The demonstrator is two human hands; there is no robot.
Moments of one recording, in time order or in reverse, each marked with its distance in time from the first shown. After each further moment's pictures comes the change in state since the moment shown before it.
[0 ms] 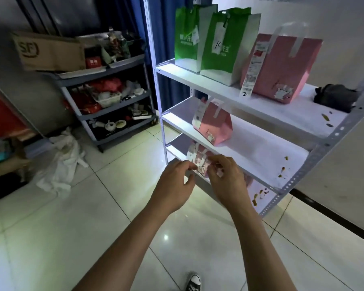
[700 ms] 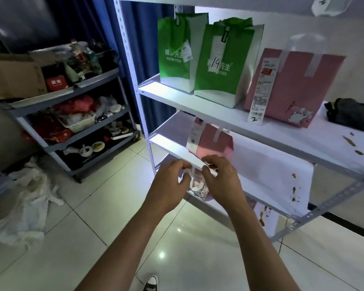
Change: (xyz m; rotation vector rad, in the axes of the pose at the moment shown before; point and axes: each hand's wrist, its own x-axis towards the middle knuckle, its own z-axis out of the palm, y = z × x) left_hand 0.222 -0.086 -0.055 -0.043 -0.087 0.080; right_hand 0.202 -0.026 0.097 0.019 0.058 0.102
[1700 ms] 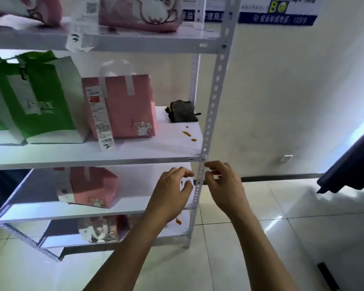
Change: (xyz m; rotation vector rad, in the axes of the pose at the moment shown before) left_hand 0.031 0.238 0.207 -0.115 -0.429 0.568; right_hand -0.082 0.142 -0.269 -0.126 0.579 0.374
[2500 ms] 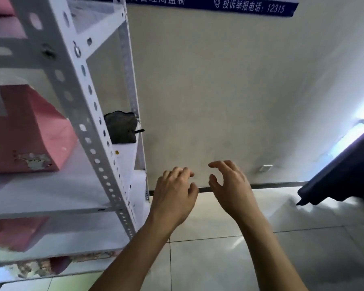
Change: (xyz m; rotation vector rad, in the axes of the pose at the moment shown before) left_hand 0.230 0.120 0.194 0.221 -0.002 0.008; right_hand 0.223 0.176 -0.157 -0.336 -0.001 -0.095
